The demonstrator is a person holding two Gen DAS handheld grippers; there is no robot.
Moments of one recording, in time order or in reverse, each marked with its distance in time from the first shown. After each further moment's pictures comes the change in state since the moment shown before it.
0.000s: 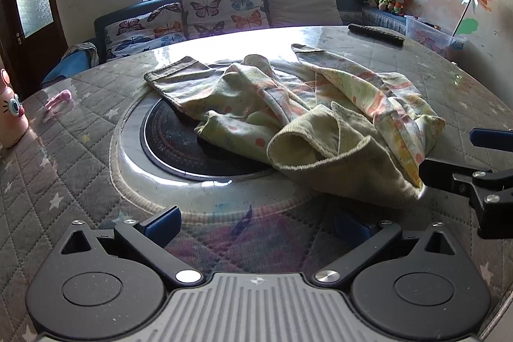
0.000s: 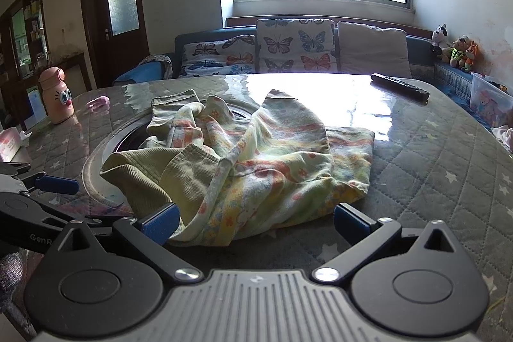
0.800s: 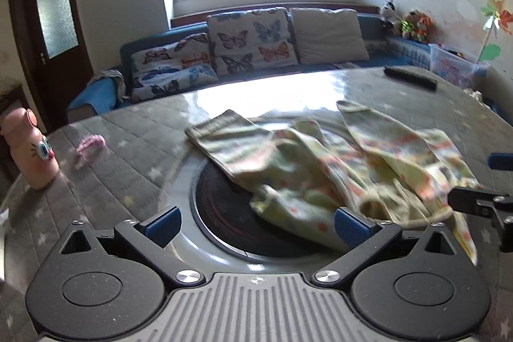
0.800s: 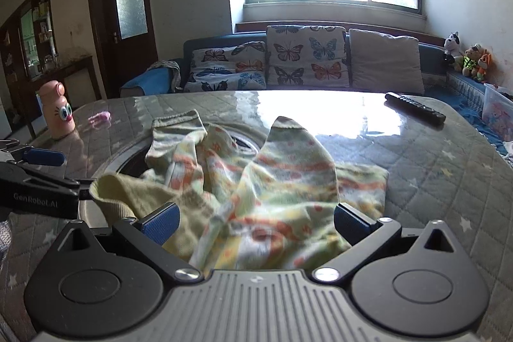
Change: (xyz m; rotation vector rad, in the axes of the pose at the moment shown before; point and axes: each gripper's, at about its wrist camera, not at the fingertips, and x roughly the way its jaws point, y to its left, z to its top) left arm -0.002 0.040 0.060 -0.018 -0.114 0.097; right arm 0.030 -0.009 0.052 -0.007 -0.013 0.047
